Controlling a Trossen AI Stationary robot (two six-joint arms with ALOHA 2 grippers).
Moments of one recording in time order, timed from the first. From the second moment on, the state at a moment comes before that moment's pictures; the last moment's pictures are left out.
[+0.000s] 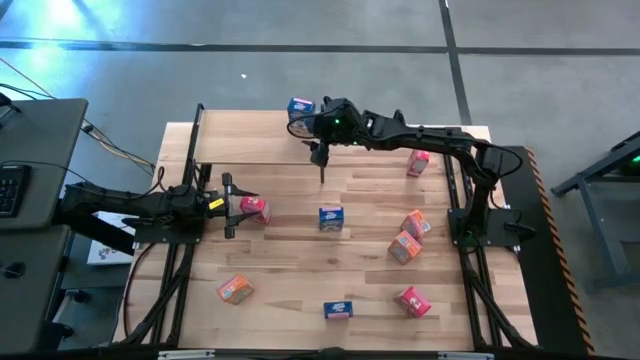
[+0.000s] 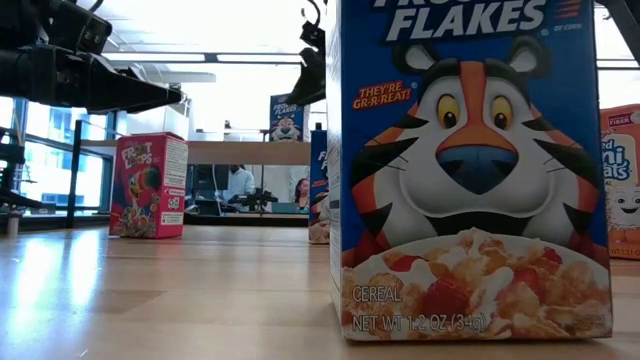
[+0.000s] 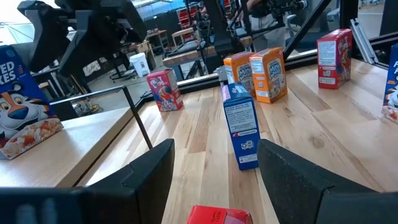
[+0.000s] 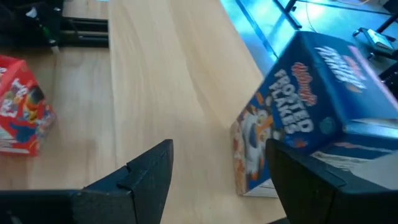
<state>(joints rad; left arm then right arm) -0.07 0.27 0.01 0.20 -0.20 0.27 -0.37 1.87 1.62 -0.29 0.06 -0.27</state>
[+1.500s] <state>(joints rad) -0.07 0.27 0.01 0.20 -0.20 0.27 -0.33 1.75 1.62 -0.42 0.09 -0.27</state>
